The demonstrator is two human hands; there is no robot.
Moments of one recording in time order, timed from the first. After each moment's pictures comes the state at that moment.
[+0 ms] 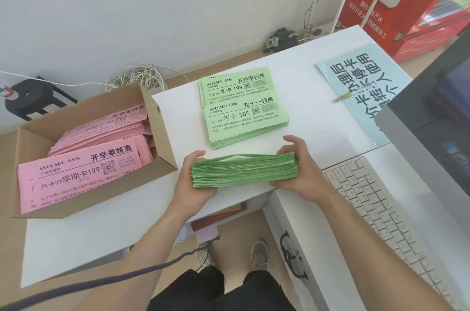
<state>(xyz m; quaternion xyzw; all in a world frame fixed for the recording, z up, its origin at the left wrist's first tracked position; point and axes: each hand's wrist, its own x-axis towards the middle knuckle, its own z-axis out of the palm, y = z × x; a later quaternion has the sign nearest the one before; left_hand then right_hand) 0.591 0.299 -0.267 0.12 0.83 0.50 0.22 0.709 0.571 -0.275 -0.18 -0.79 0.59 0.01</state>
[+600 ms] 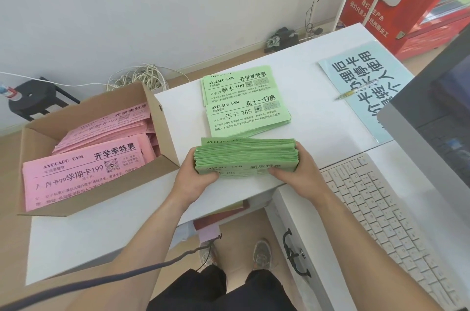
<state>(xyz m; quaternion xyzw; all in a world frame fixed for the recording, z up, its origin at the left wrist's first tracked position) 0.573 0.310 -0.252 0.06 0.81 0.53 0.27 0.704 0.555 -0.275 -0.24 -0.72 0.65 0.04</state>
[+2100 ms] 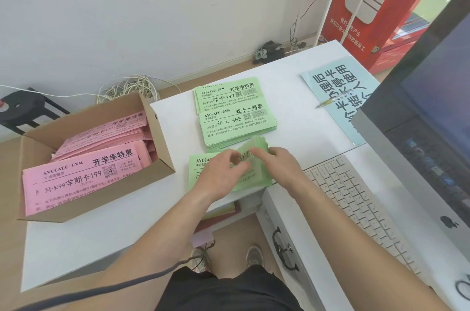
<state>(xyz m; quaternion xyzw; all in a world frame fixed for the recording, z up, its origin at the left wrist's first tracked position) 0.603 0.376 -0.196 0.20 0.87 0.32 0.32 0.683 0.530 -0.210 -0.38 -0.72 0.58 -0.08</state>
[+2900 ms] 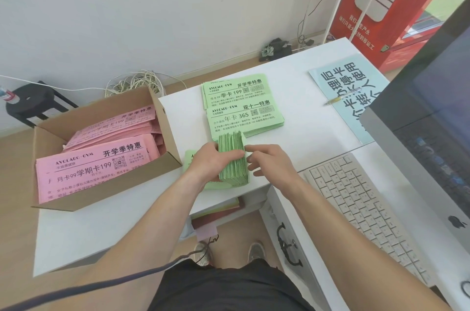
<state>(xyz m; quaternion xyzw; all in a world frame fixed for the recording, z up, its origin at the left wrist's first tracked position) 0.578 0.358 -0.187 0.03 0.83 0.42 0.36 0.680 0.498 -0.185 -0.32 -0.70 0.64 -0.07</state>
